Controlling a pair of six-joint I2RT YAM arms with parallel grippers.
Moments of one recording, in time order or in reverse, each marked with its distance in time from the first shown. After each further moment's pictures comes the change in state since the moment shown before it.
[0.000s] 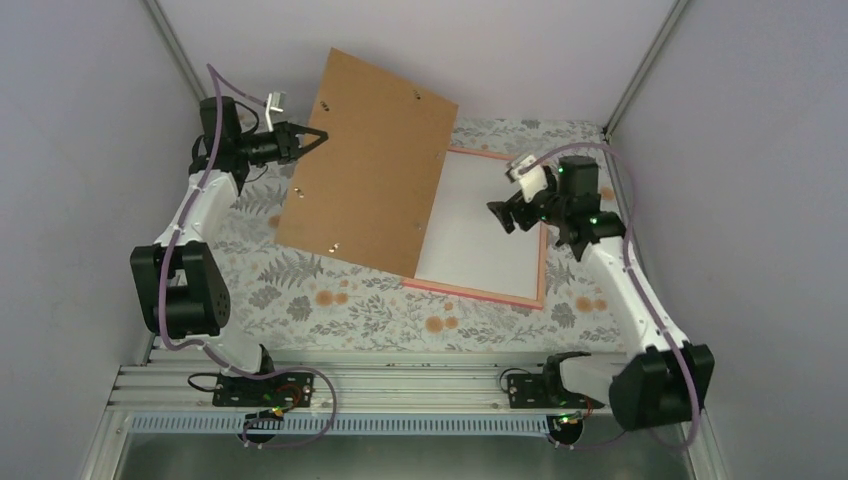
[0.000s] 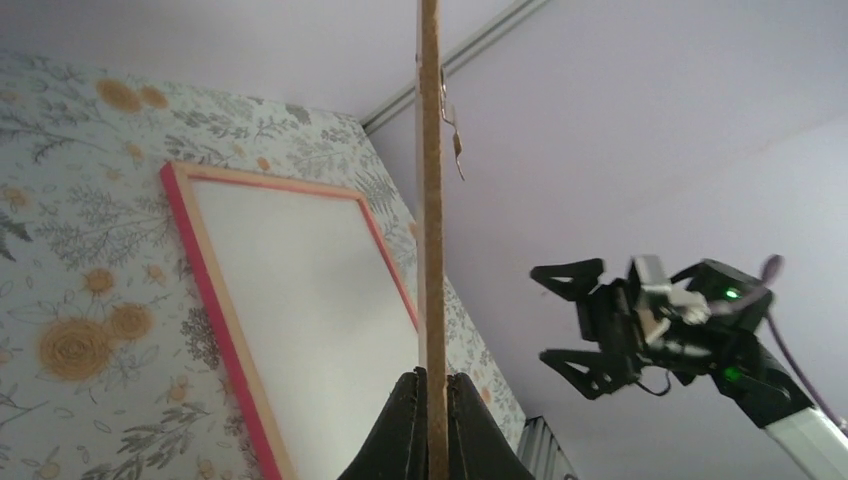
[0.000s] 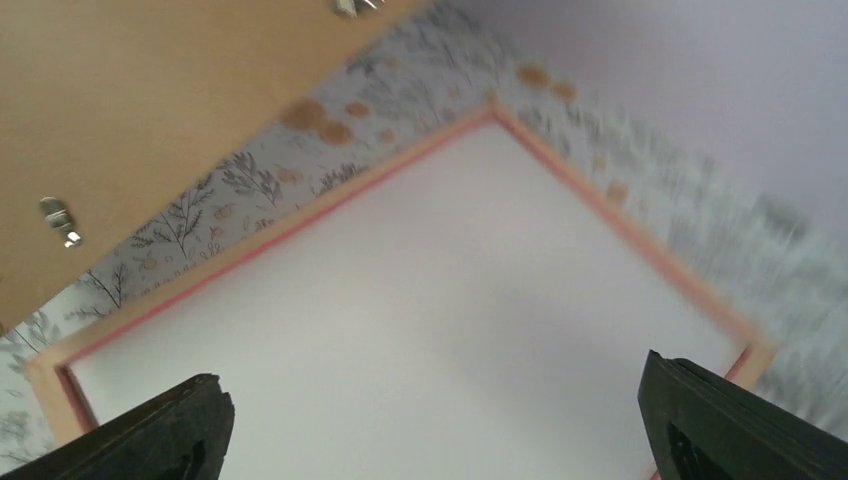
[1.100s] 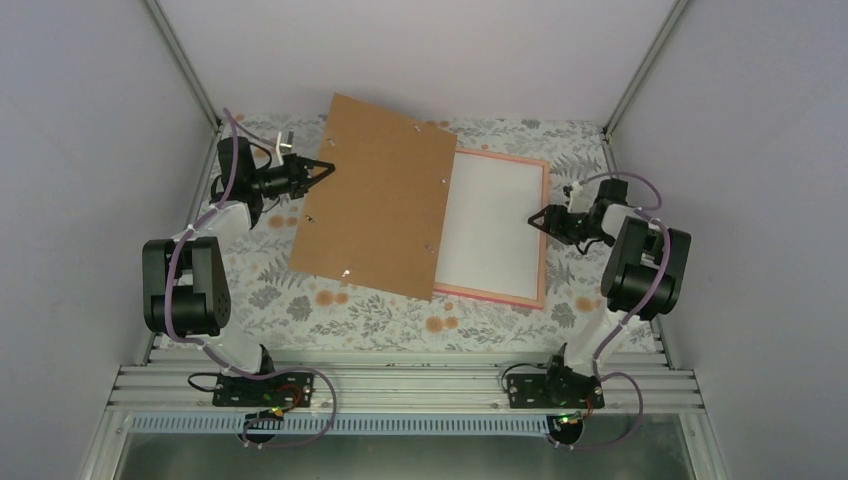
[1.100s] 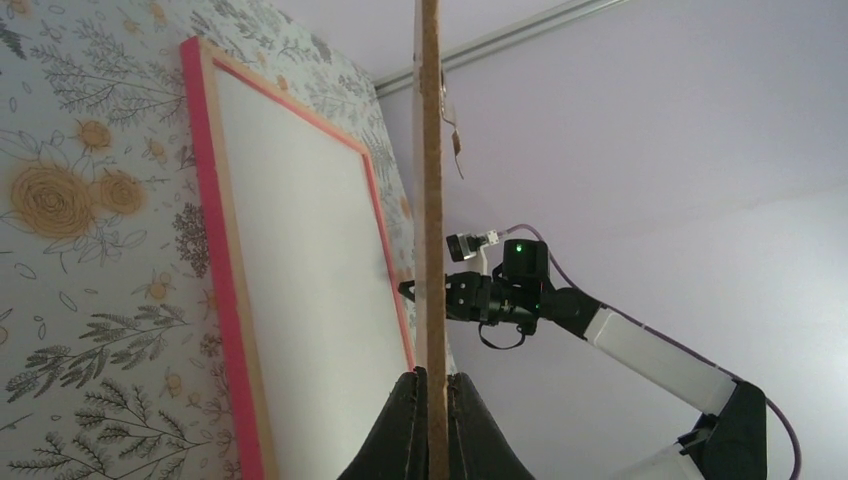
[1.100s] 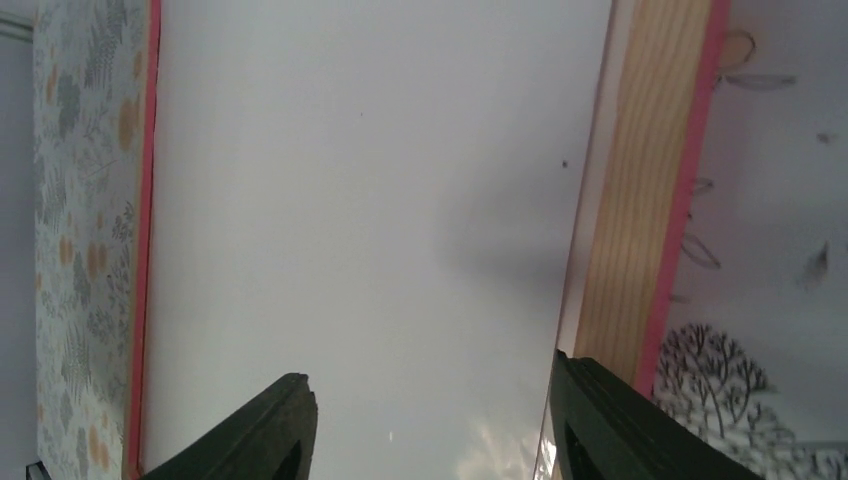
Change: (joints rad) left arm -0.011 0.000 -0.368 0.451 -0.009 -0.362; right arm -0.536 0.663 0.038 -0.035 -0.414 0.483
